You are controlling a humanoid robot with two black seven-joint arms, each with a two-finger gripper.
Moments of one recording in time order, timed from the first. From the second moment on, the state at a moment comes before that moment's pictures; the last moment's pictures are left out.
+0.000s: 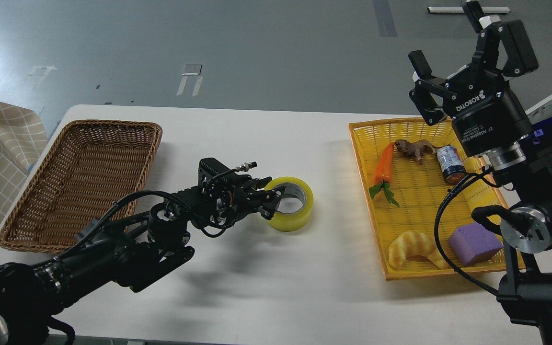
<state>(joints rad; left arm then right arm) -0.62 0.19 -0.52 -0.97 2.15 -0.04 -0.13 0.27 -0.03 1.52 1.64 -0.92 0.33 0.01</state>
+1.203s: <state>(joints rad) -0.64 0.19 -0.52 -0.98 2.16 -0.04 -0.13 0.27 -0.02 1.52 1.64 -0.92 0.29 0.01</state>
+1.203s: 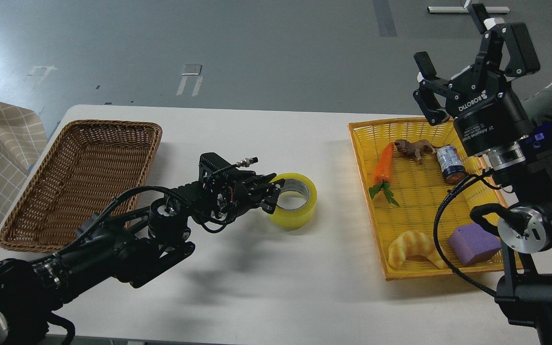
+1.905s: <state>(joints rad) -0.74 0.34 -0.52 -1.05 2.15 -0.04 -0.17 0.27 -0.02 1.52 1.64 -0.92 0.29 0.01</state>
